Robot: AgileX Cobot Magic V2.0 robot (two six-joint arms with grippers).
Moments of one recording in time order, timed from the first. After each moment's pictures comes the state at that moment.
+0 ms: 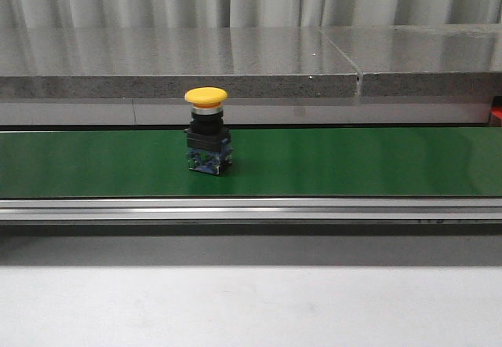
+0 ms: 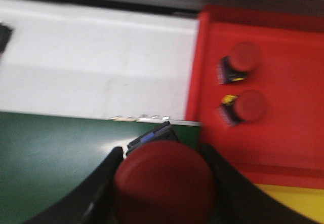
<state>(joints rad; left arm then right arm) -0.12 0.50 -0.40 -0.63 0.37 0.57 -0.38 1.53 -1.53 0.22 1.00 -0.35</state>
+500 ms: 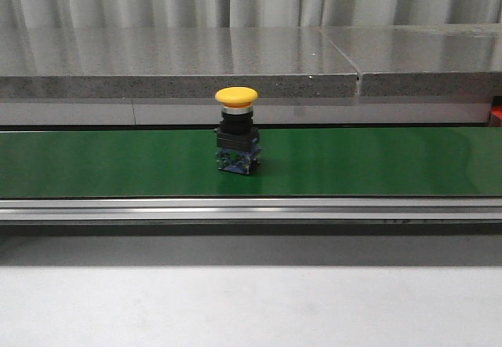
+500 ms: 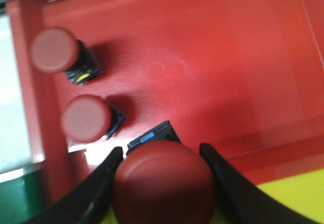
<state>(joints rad) -0.12 0.50 -0.40 -0.63 0.37 0.57 -0.64 1.91 -1.67 0.24 0.91 -0.35</state>
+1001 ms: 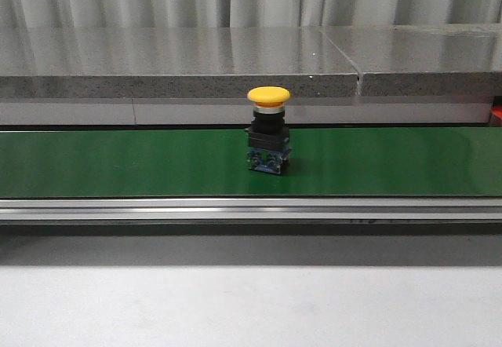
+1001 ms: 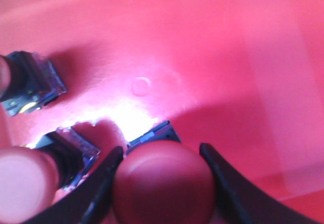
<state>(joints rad) -0.12 0.50 -0.40 -0.63 0.37 0.57 -0.64 2.10 -1.73 0.26 0.83 -0.35</state>
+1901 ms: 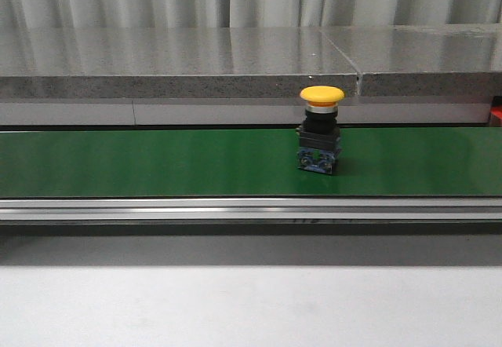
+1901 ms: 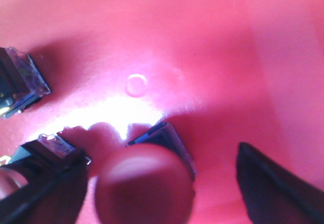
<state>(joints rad) -0.12 0.50 -0.40 -0.63 0.37 0.57 -0.64 2.15 -1.74 0.27 0.82 -0.35</state>
